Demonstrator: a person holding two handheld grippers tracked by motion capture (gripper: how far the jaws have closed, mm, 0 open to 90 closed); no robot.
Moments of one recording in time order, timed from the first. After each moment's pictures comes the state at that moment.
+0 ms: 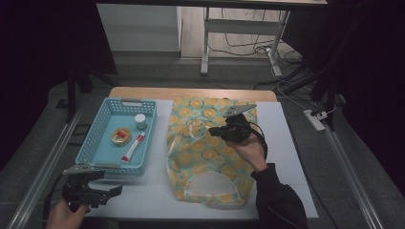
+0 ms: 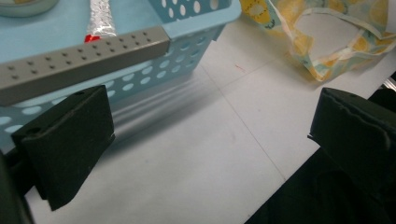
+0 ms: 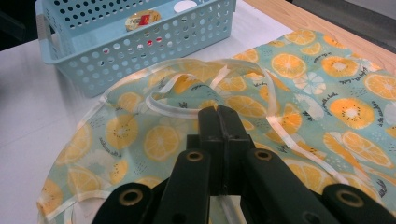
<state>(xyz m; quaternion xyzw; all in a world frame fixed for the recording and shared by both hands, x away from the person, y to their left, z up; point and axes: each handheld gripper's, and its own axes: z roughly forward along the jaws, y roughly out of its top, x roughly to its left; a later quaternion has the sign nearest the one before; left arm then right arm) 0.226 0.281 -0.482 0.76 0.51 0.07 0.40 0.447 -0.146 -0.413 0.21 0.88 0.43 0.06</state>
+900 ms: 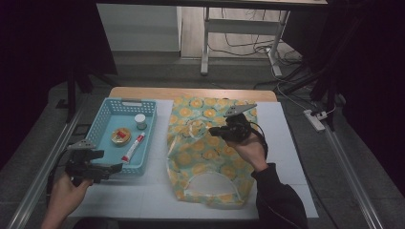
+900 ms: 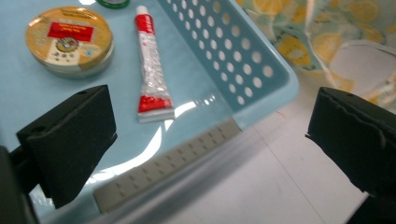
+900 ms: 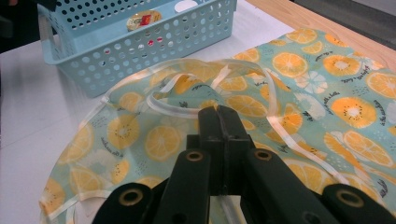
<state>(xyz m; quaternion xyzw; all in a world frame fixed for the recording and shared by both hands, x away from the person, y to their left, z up) 0.282 0.294 -0.468 0.76 0.51 0.10 0.38 0.448 -0.147 -0.414 0.21 0.88 0.43 0.06</state>
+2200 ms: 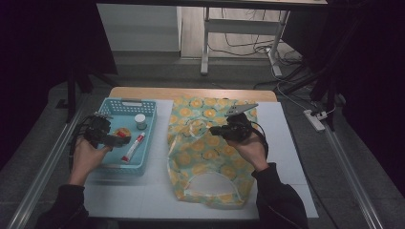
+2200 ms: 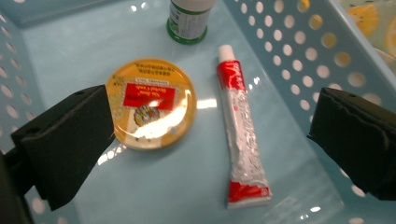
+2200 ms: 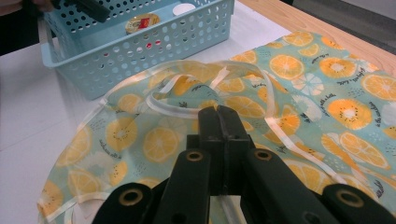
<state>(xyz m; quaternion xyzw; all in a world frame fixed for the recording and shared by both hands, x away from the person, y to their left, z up) 0.393 0.300 -0.474 0.78 0.55 0.11 0.29 0.449 -0.149 -0.413 0.21 0.87 0.44 0.06</state>
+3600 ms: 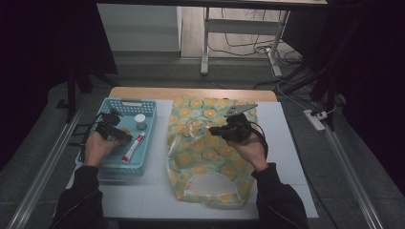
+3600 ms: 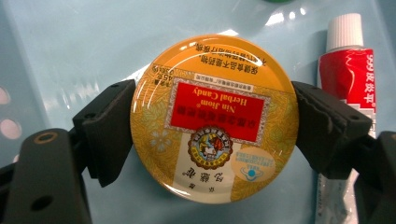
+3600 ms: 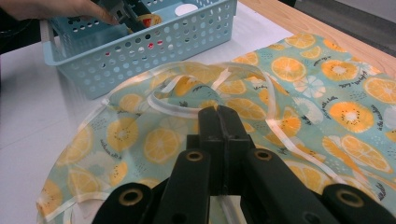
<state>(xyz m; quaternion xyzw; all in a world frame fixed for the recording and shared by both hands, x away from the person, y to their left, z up) 0.449 0.301 -0.518 0.78 0.61 0.06 0.16 0.449 -0.148 -0.414 0.21 0.87 0.44 0.06</state>
